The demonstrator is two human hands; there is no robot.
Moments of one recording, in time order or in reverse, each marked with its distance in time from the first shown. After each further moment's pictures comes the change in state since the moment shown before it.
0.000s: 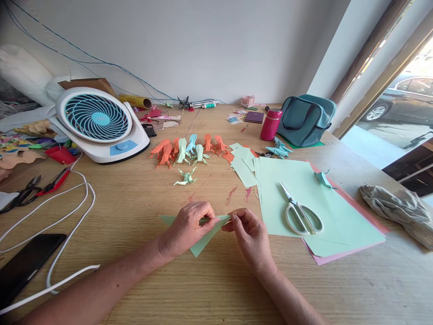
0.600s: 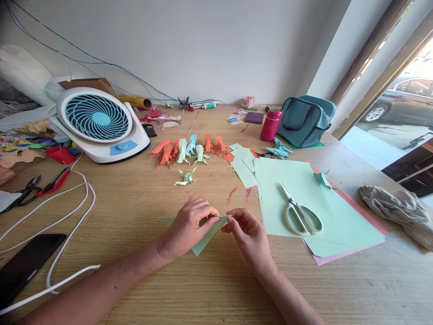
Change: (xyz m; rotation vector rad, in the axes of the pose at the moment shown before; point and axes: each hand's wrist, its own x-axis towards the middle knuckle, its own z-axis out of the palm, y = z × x) left_hand 0.003 0.005 -0.005 0.085 -0.034 0.029; right_hand 0.000 0.000 0.001 0.048 -0.045 0.011
